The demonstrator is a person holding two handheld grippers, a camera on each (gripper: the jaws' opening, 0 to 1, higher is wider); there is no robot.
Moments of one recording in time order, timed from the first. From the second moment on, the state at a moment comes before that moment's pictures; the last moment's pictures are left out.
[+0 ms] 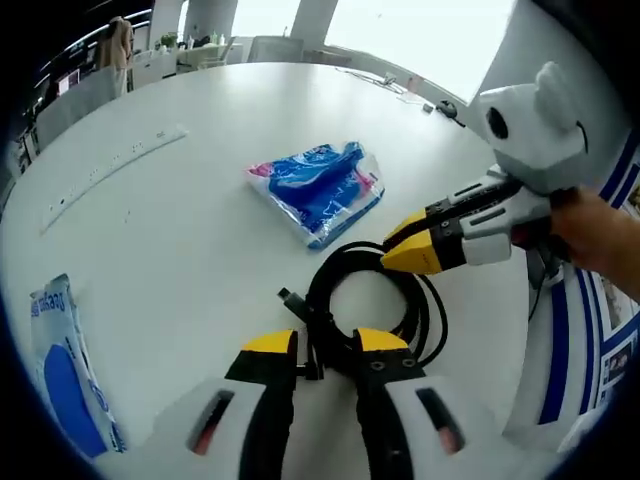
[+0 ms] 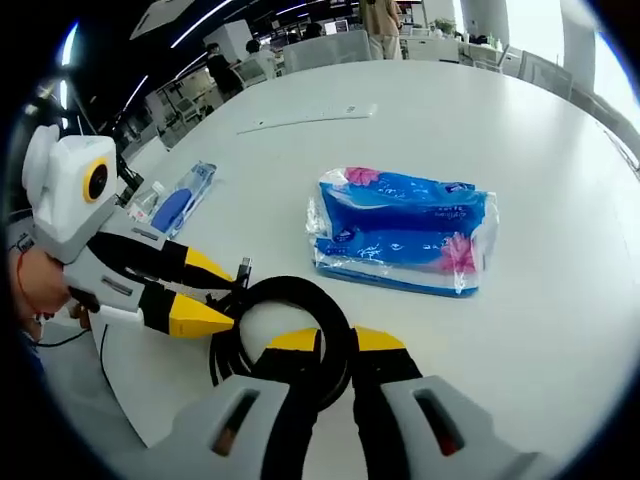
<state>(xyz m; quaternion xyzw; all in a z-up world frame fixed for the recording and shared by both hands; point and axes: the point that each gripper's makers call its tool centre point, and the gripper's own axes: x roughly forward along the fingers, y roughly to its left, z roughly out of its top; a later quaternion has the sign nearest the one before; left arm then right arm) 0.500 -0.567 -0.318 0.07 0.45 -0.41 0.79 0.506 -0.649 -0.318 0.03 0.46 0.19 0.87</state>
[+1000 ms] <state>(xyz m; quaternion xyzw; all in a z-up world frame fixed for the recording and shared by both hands) 0.514 -0.545 -0.286 0.07 0.41 -0.39 0.82 0.523 -0.638 -0.283 0.00 0.41 0.21 0.89</state>
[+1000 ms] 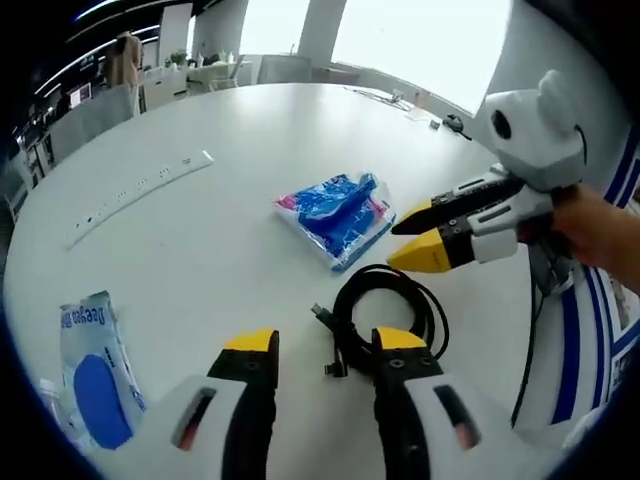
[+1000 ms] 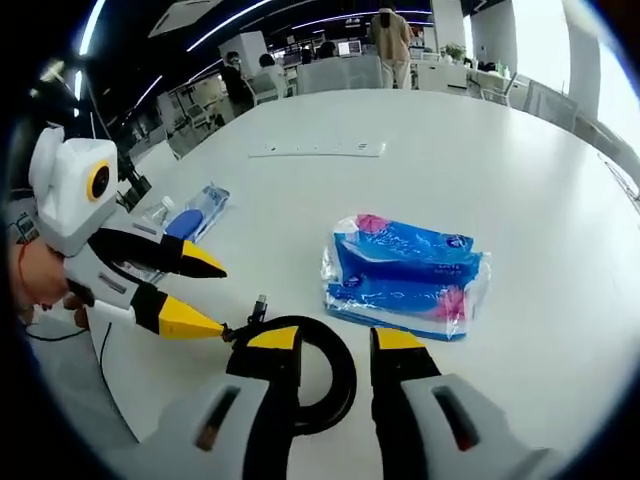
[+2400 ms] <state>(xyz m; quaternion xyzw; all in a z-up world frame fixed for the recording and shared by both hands) 0.515 -0.473 -0.208 0.04 0.34 -0.34 0.87 0.531 -0.568 -0.218 -0.04 0.34 0.30 0.89</state>
